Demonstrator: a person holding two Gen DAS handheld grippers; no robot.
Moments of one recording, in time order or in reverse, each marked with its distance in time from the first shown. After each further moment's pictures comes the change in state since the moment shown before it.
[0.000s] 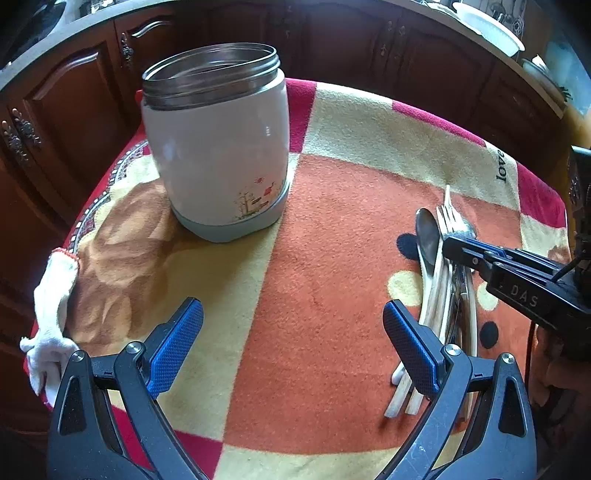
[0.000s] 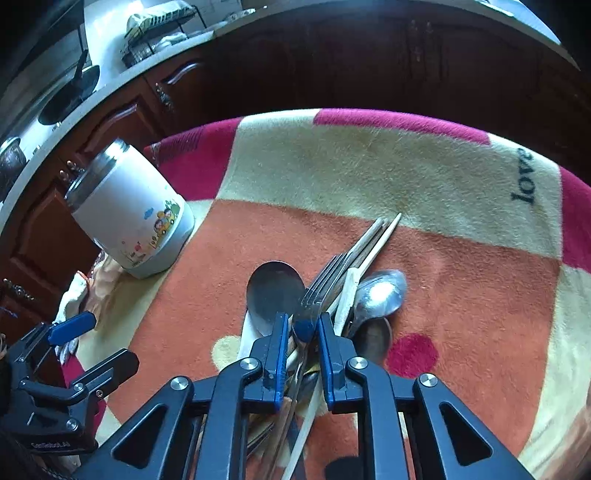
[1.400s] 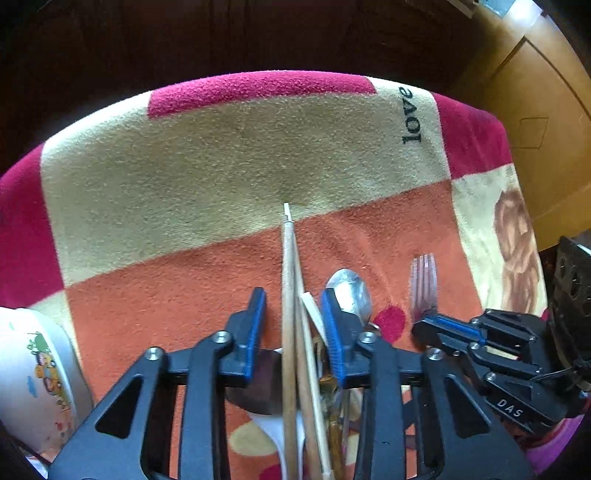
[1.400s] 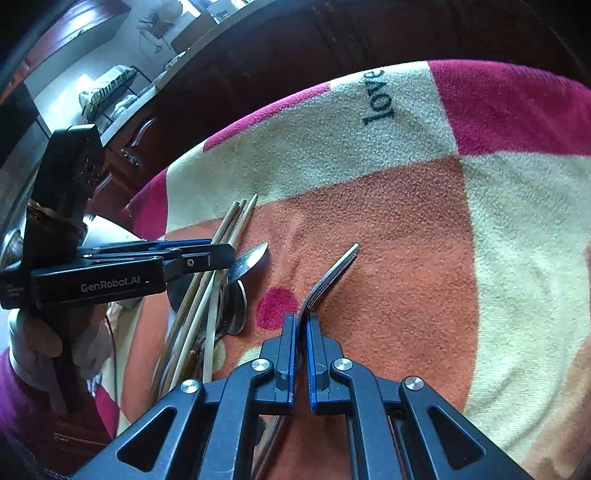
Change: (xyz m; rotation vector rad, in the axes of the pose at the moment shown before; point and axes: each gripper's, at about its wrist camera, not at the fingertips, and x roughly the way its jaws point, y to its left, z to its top) left arm 0.086 -0.136 0.102 0.382 0.269 -0.324; right arm -0.027 -0.104 -0.047 0.306 -0.051 0.109
